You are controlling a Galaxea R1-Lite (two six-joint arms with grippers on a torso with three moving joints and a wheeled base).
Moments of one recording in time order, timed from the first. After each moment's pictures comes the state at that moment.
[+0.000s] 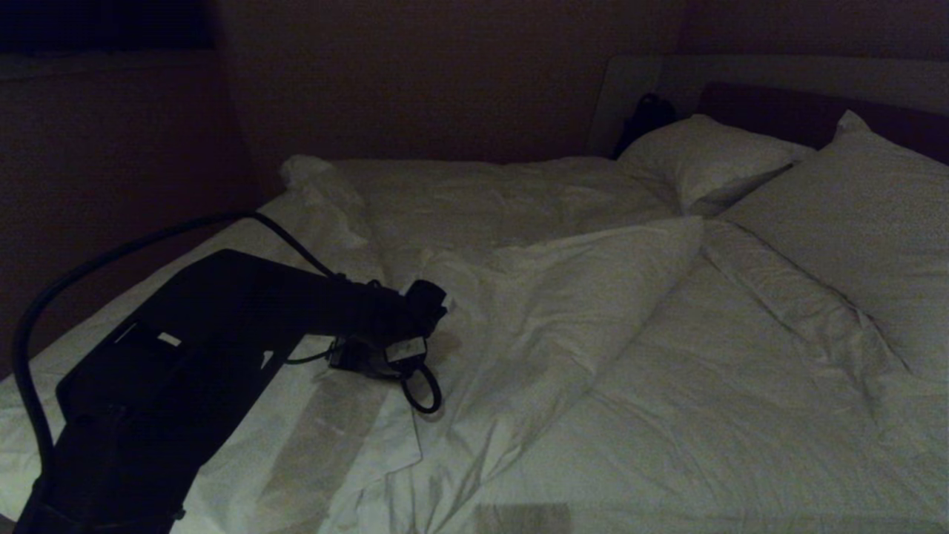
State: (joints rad) left arm -0.48 2.40 -1.71 0.45 0.83 -0.41; right arm 0.00 0.00 0.00 0.00 0.00 0.00
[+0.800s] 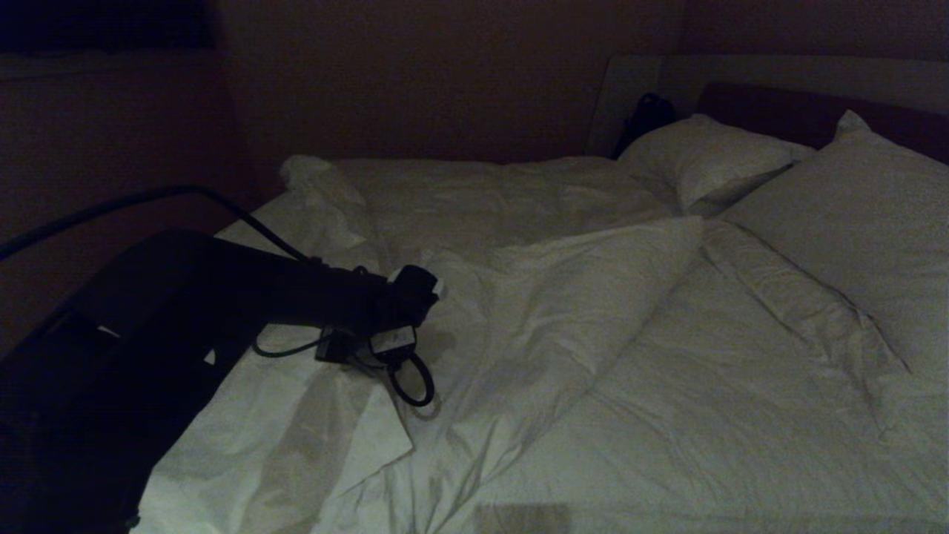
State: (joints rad) left arm -0.48 2.28 -1.63 0.45 0.83 -0.43; right arm 0.00 0.00 0.00 0.00 0.00 0.00
